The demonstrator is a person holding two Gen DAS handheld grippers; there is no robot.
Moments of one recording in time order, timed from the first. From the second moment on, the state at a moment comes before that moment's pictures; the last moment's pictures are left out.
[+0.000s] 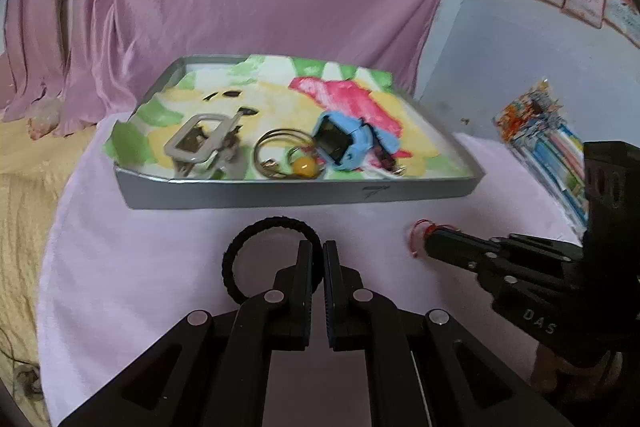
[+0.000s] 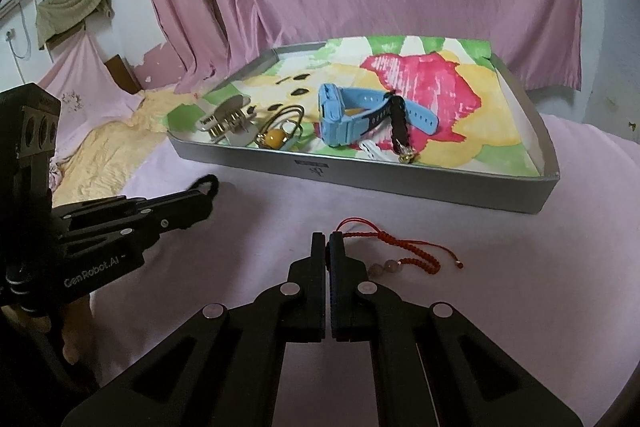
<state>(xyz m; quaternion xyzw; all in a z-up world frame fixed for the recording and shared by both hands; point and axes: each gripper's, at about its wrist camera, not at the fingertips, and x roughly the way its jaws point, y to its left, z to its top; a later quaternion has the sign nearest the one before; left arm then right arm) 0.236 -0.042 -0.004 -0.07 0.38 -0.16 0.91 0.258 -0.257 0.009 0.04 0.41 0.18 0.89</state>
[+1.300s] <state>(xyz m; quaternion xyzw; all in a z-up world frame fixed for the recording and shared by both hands) 0.269 -0.063 0.050 -0.08 0.30 -0.15 0.94 0.253 -0.276 0.082 0.01 0.27 0.18 0.95</state>
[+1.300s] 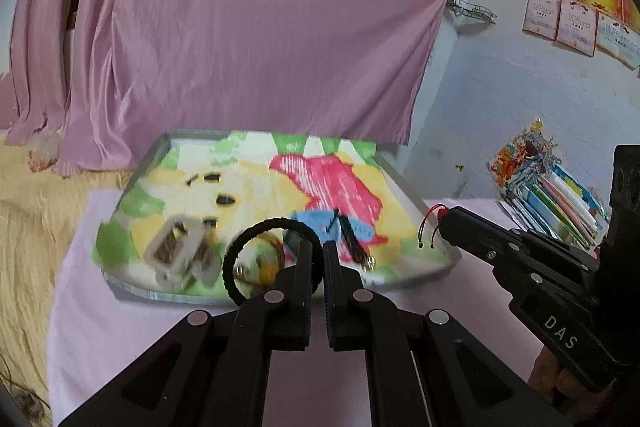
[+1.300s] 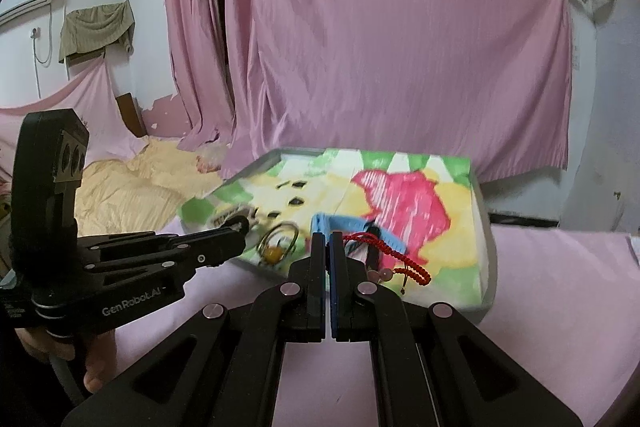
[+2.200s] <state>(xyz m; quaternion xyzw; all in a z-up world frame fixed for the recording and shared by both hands) 0.372 -0.061 0.021 -0.09 0.36 -0.13 0.92 0.367 -0.281 0.045 0.05 0.33 0.17 0.93</state>
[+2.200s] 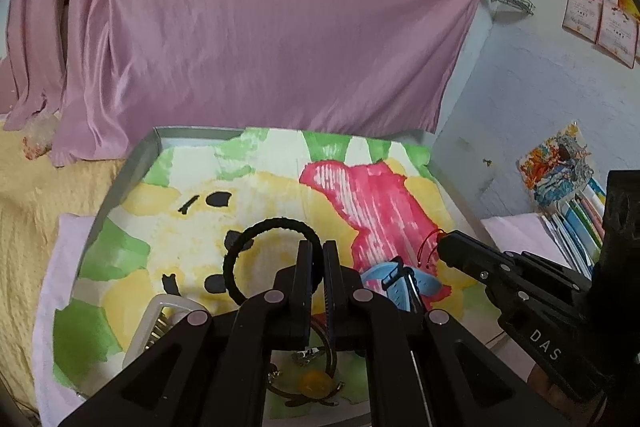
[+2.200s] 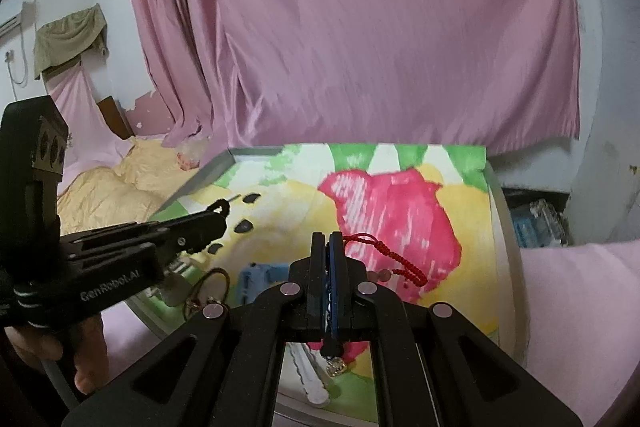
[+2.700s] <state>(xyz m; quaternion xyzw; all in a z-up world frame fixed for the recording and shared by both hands) 0.374 -0.073 0.005 -0.06 0.40 -0.14 0.90 0.387 -0.273 0.013 0.06 0.39 0.18 0.90</state>
